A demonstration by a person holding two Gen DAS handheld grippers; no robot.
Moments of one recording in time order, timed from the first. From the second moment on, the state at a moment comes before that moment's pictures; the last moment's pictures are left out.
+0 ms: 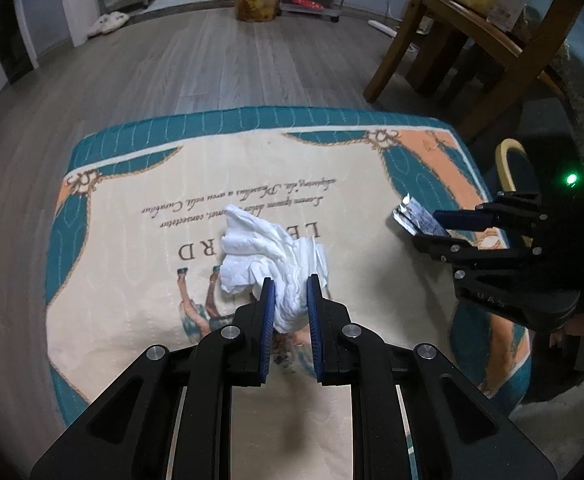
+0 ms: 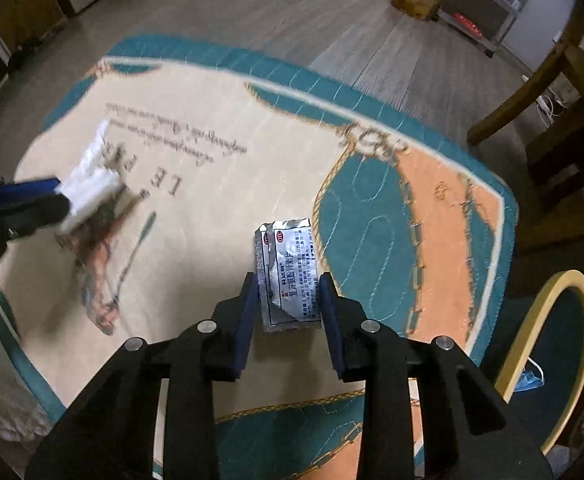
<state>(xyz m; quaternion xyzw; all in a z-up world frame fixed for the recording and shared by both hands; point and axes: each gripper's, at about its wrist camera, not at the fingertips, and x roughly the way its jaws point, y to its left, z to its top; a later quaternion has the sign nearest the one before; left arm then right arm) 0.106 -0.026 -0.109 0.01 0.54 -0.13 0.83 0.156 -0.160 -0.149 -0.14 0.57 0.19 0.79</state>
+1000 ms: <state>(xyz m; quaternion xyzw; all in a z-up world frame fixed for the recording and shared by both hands) 0.100 -0.274 -0.103 0.07 0.49 -0.34 0.80 0.121 -0.477 -0.102 0.17 0.54 -0.08 0.82</state>
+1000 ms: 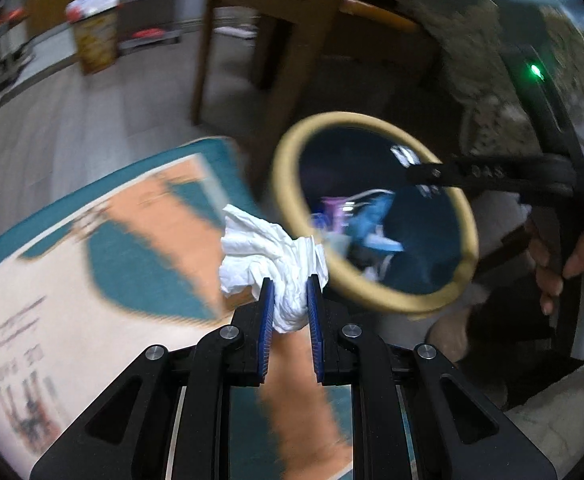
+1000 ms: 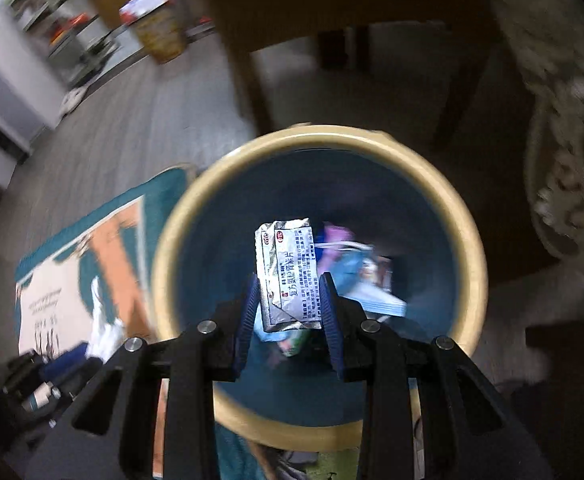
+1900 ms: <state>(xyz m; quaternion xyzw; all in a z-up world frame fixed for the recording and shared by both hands) 0.066 -0.250 -0.023 0.06 0.43 -0.34 0.84 0.074 -0.481 -0.040 0.23 0.47 -0.08 0.85</state>
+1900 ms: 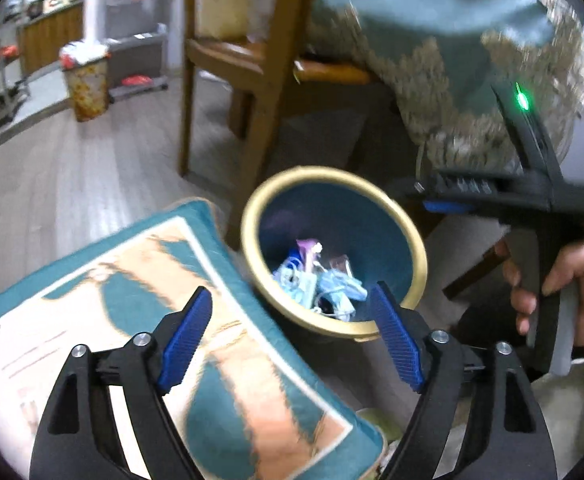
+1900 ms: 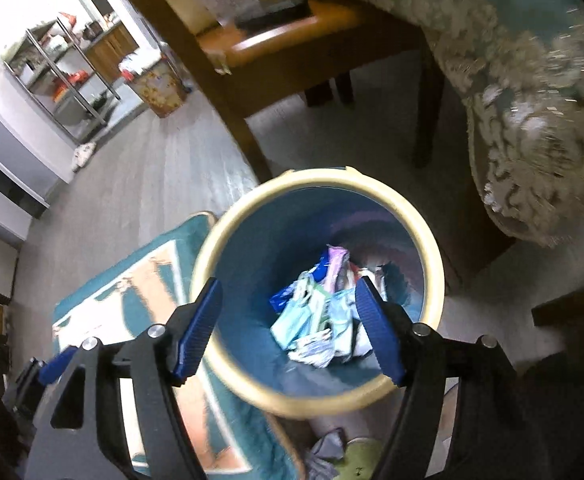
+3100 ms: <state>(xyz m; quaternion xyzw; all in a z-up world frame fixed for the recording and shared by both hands) -0.040 -0.150 0.048 0.08 0.35 -0.22 0.91 -0.077 -0.355 0.013 0.10 0.40 -0.16 0.90</state>
